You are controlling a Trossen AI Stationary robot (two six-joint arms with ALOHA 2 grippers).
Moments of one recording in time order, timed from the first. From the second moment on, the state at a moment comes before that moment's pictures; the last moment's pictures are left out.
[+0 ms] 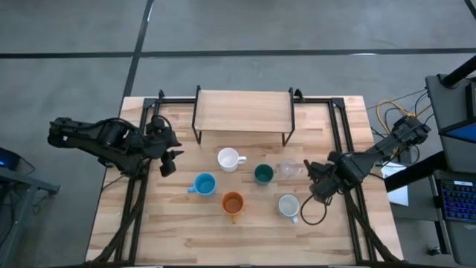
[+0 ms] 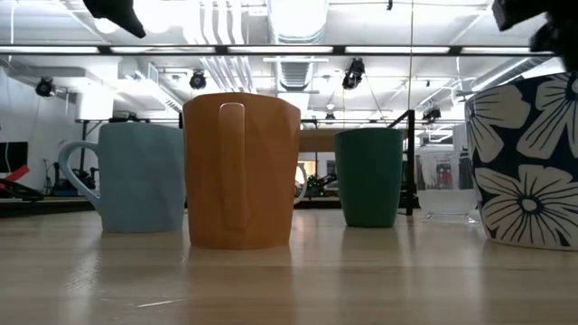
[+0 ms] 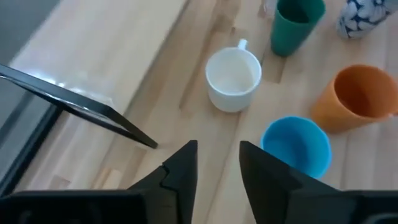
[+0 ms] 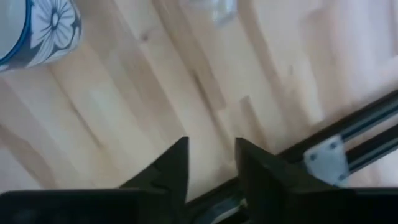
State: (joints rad) left arm -0.24 0.95 1.19 -1.17 -0.41 -0.44; right arm 0.55 1.28 1.07 -1.44 0.16 0.97
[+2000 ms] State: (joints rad) left arm -0.24 0.91 0.86 -1.04 -0.54 -0.43; right arm 0.07 1.21 0.86 -0.98 -0.01 0.39
